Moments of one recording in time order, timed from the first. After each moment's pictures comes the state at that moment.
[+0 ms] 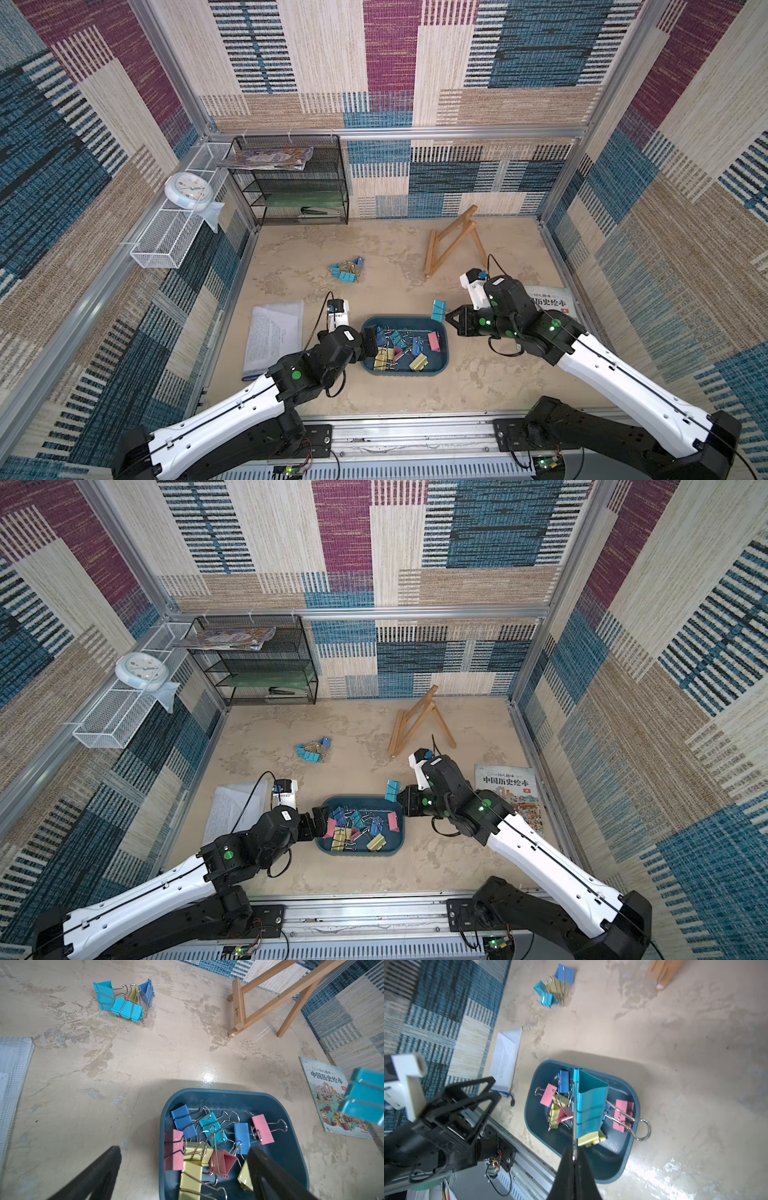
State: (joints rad) left arm -0.91 0.83 0.58 -0.43 -0.45 -0.76; right arm 0.73 1.00 0.91 -0.68 -0.18 0.64
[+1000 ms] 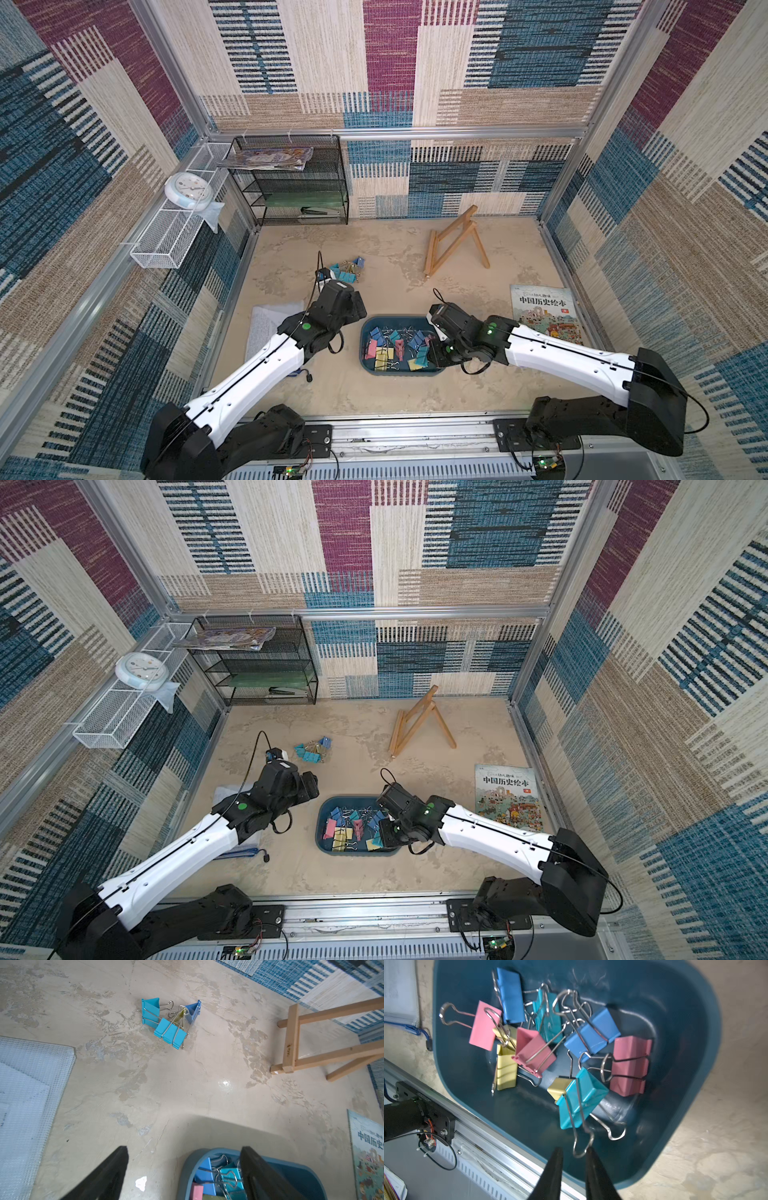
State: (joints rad) left arm -0.51 1.17 0.85 -0.48 -0.26 -0.71; right arm 0.95 1.28 0.87 -0.68 -0.07 0.68
